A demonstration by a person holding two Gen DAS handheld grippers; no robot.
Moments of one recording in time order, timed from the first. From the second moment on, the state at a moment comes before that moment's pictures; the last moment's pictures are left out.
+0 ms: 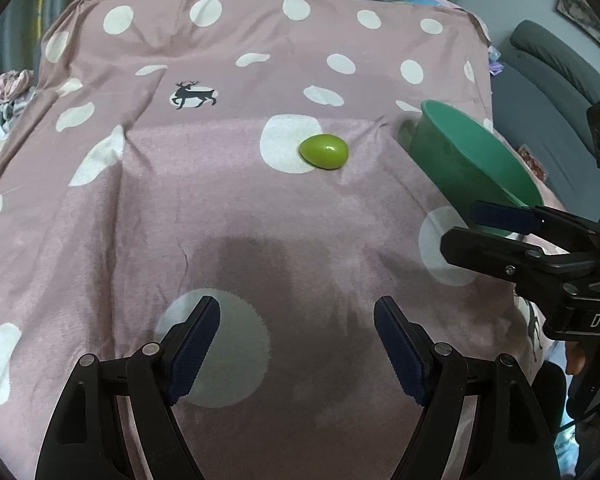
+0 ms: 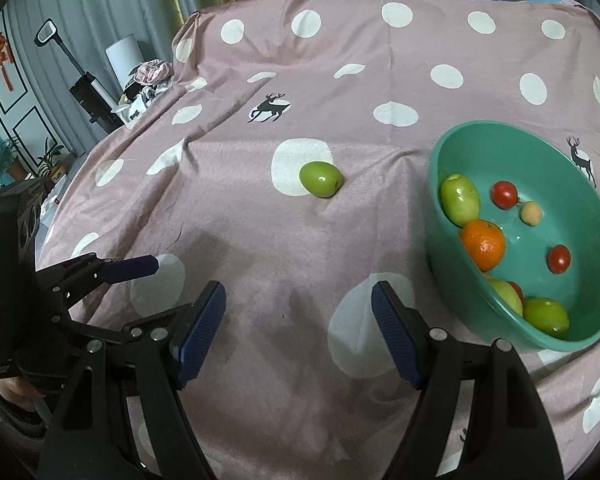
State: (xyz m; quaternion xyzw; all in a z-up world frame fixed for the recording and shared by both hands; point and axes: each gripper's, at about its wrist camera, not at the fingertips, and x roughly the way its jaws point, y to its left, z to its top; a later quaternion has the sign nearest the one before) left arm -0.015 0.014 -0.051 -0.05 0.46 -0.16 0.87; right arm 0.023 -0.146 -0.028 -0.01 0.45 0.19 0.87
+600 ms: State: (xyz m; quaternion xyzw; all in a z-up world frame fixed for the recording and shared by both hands) left arm -0.008 0.022 -0.053 -0.07 0.46 -0.17 0.87; right arm 0.071 -0.125 -0.025 0.01 0.45 0.20 0.87
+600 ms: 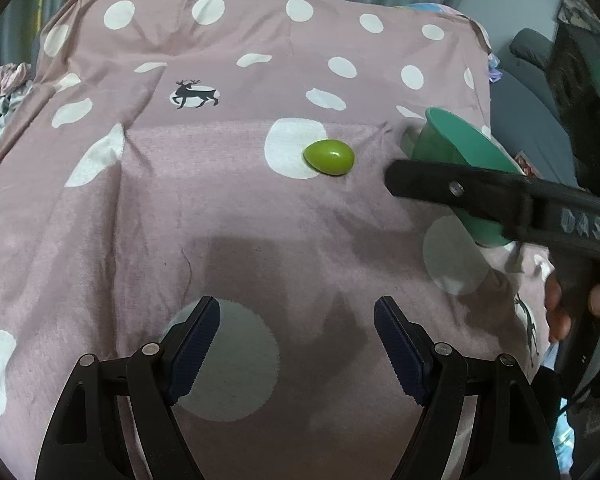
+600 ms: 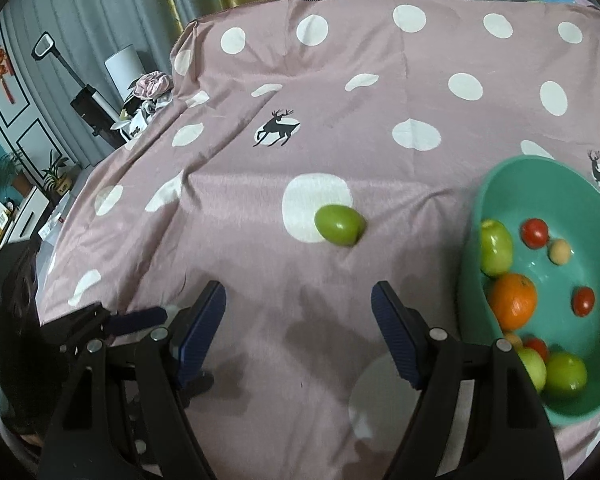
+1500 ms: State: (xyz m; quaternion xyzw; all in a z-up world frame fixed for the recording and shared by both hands) left arm 0.016 0.042 -0.051 -0.08 0.46 -0.16 0.87; right arm 0.167 -0.107 -0.077 0.01 0.51 0.15 0.84
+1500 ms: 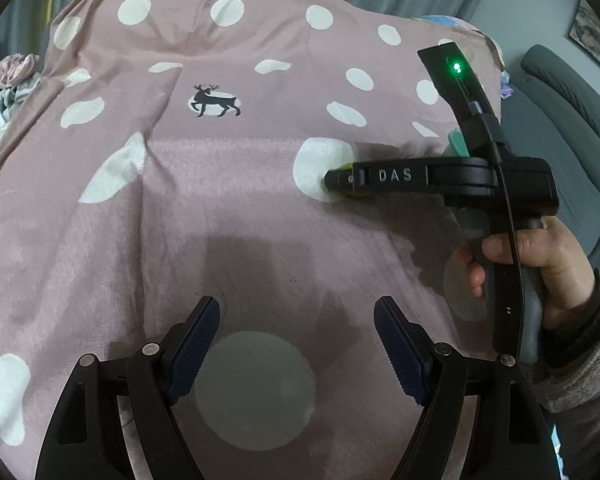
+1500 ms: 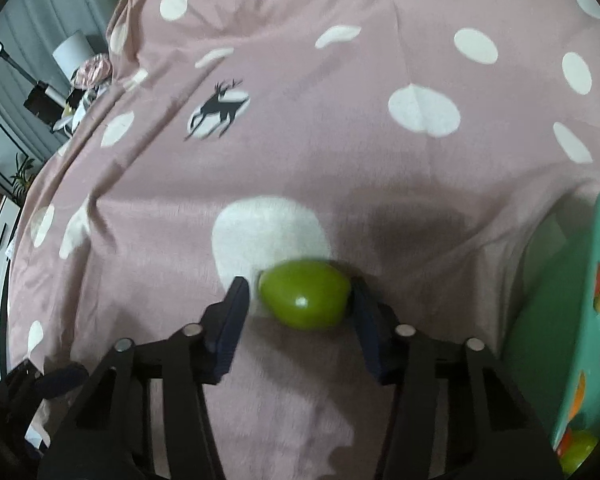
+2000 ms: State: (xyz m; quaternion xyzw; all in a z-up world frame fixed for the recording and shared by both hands) left arm 0.009 0.017 -0.059 -0.06 0.47 -0.23 0.85; right arm 0.086 -0.103 -0.075 0.05 0.56 0.28 0.78
